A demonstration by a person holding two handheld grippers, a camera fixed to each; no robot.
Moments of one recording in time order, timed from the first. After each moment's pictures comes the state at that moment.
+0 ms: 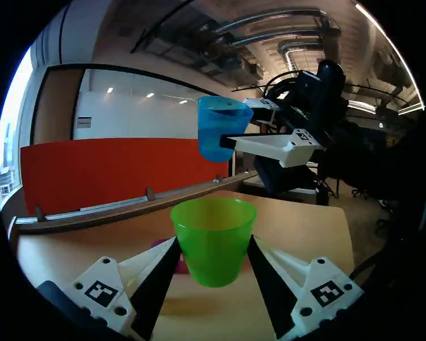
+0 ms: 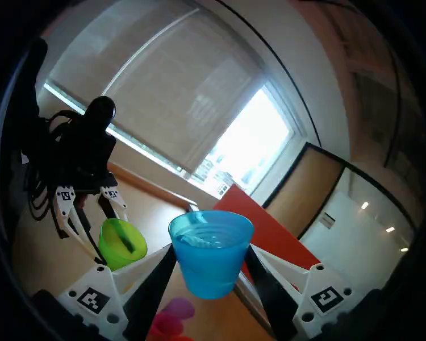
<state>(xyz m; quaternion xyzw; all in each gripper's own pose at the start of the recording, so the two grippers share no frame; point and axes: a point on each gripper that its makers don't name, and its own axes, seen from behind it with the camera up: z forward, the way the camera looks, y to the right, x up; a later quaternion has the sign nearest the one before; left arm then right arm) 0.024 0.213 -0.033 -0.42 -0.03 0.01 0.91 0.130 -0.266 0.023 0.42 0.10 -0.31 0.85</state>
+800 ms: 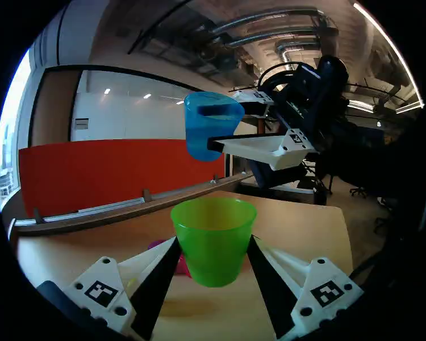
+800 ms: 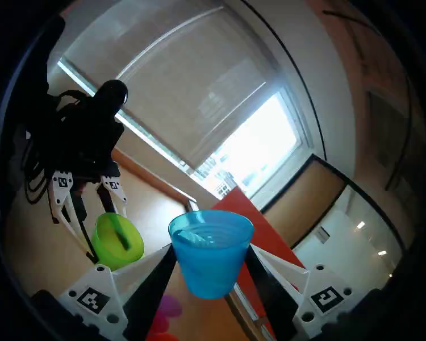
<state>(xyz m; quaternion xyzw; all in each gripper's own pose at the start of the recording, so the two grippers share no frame) 0.027 0.218 -0.037 -0.42 -0.02 0.01 0.91 0.134 -0.276 0.026 0.41 0.12 -0.37 0.83</state>
